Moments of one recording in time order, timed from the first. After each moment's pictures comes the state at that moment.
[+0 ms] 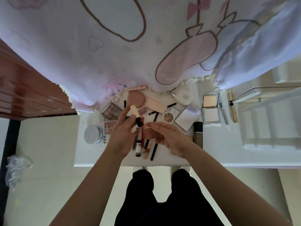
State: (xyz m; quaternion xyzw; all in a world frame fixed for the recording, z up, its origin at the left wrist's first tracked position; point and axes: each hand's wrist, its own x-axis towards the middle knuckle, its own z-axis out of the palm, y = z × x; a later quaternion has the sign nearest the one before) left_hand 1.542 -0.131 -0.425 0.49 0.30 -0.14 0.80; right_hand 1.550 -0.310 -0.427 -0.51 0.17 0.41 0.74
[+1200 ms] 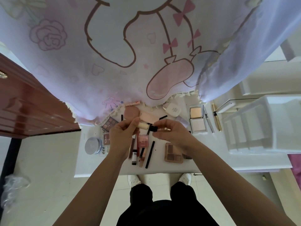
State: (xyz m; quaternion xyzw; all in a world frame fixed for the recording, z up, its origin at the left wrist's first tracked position) left_hand 1.543 -0.164 -0.367 0.64 0.26 -0.03 0.72; right_hand 1.562 -0.353 -0.369 -0.63 0.10 0.33 0.70
